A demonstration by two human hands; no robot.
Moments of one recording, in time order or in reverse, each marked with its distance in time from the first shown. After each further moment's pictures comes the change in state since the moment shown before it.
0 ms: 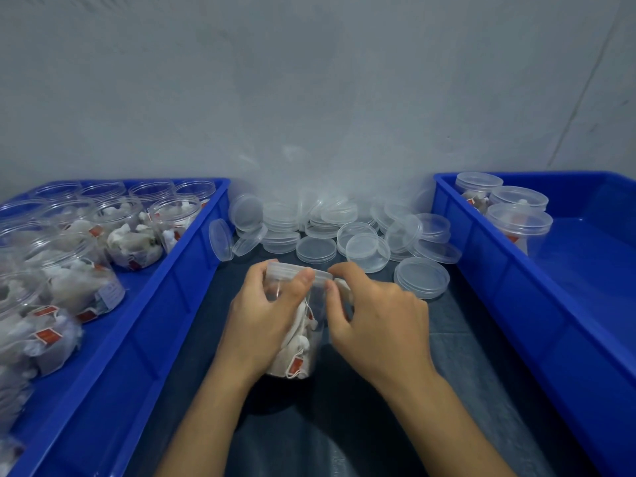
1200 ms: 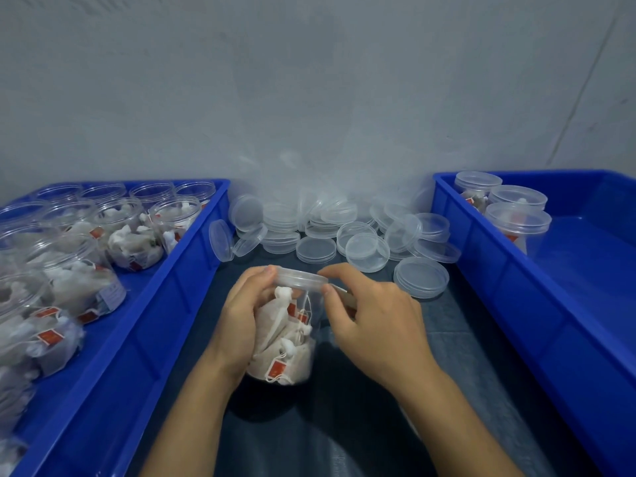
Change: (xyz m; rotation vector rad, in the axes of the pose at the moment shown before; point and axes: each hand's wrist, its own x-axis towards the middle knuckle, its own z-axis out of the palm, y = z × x) left_hand 0.001 0.002 -0.015 -0.472 -0.141 -0.156; right_hand 0.003 0.005 -0.002 0.167 -0.132 0.031
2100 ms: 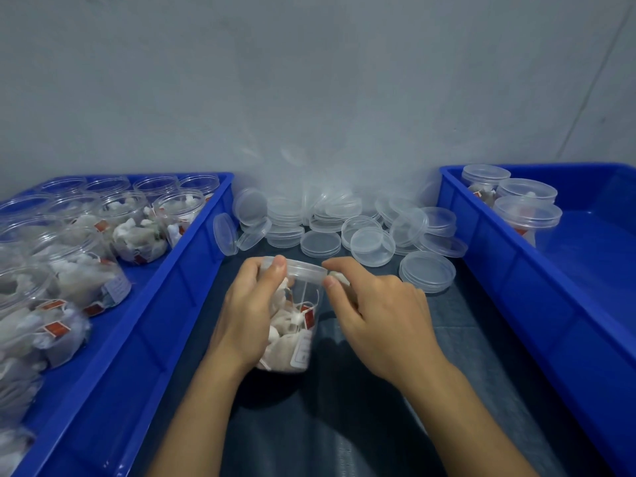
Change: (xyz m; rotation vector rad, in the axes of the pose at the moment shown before) left_hand 0.007 -0.008 -0.005 0.256 0.084 0.150; right_hand 0.001 0.004 0.003 -0.072 0.016 -0.098
